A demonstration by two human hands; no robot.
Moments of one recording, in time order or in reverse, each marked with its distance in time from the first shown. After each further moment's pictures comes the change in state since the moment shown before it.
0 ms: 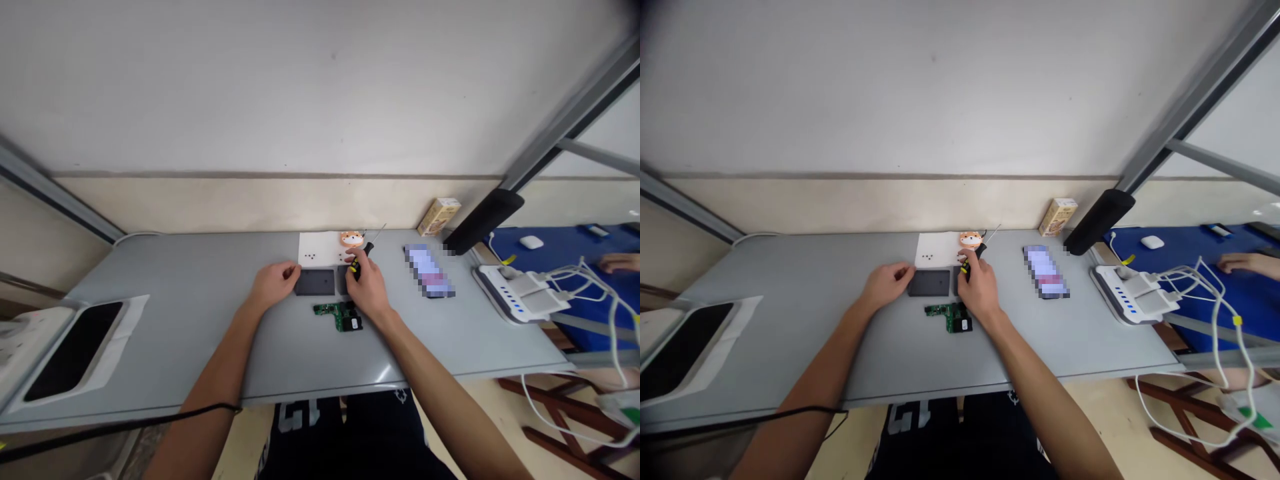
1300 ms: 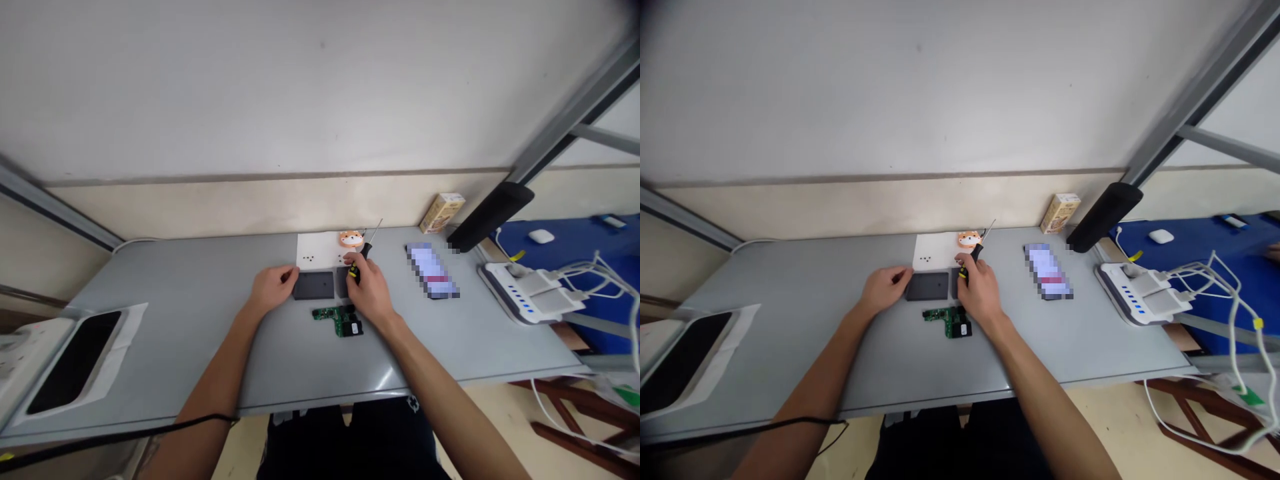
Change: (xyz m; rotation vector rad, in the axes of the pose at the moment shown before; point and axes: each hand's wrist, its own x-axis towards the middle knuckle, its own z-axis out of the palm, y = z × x) left_hand 0.003 -0.004 0.004 0.018 -0.016 -0.019; right_hand -0.001 0.005 -0.003 -0.055 -0.047 -0.029
